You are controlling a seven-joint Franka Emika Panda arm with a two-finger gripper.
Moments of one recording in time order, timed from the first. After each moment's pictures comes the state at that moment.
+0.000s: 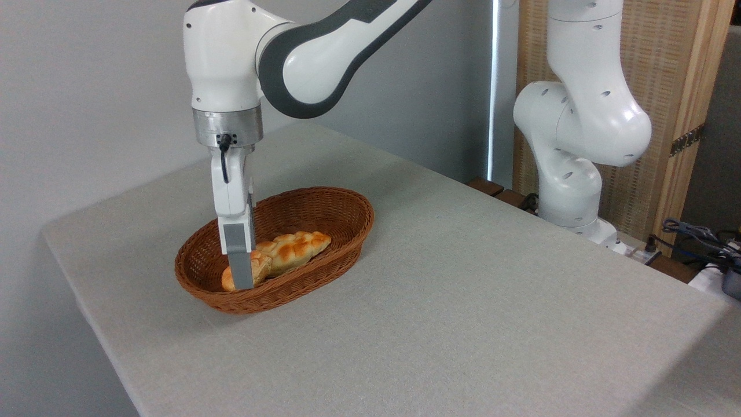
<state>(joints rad) -0.09 0.07 -0.22 -1.94 0.13 2.18 0.94</state>
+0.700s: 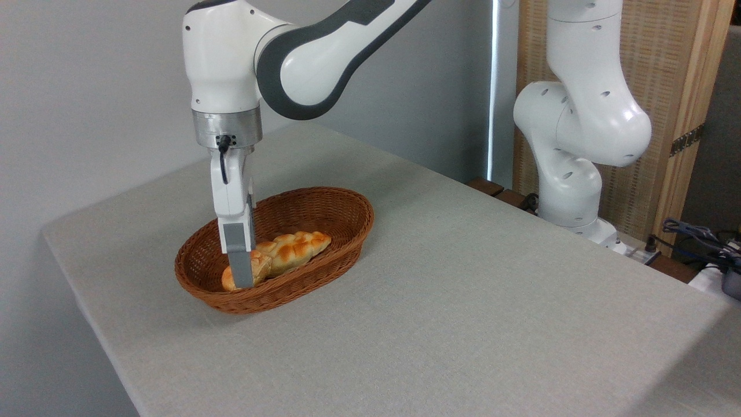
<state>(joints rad) -0.09 0.08 -0.22 -1.94 0.13 2.18 0.93</state>
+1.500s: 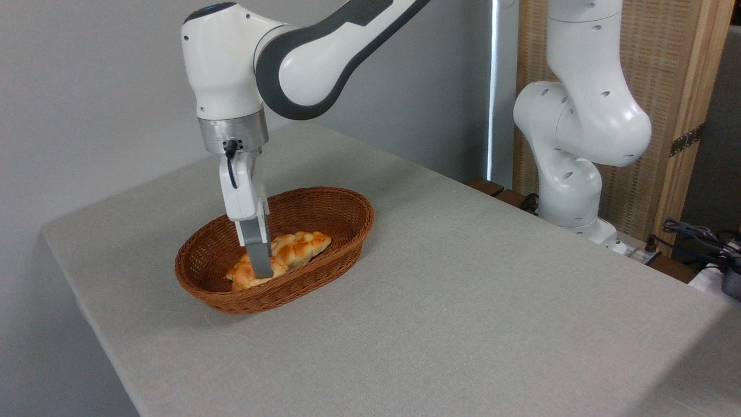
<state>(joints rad) -0.09 0.08 -0.23 -1.95 0.13 2.08 0.93</state>
